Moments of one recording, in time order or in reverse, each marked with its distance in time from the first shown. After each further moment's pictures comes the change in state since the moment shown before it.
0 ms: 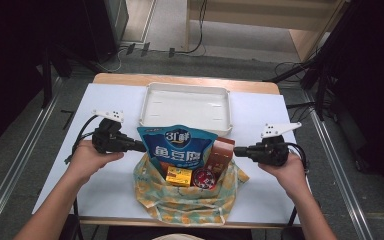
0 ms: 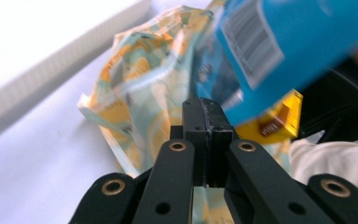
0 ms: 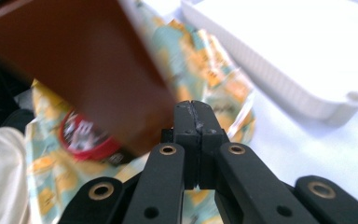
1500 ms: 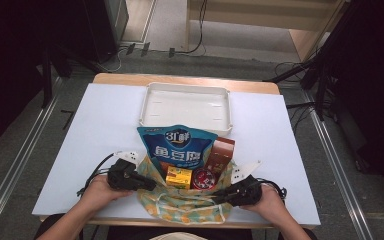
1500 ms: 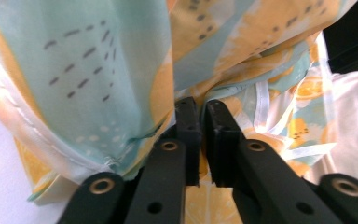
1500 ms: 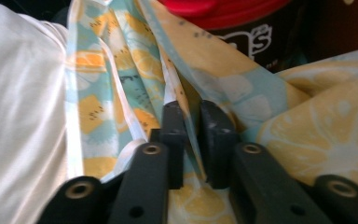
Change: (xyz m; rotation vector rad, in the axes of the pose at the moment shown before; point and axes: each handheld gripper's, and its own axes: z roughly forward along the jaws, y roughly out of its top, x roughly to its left) left arm -0.013 -0.092 0.066 0.143 -0.051 -0.022; right arm 0.056 -0.078 0.070 0.220 0.228 -0.108
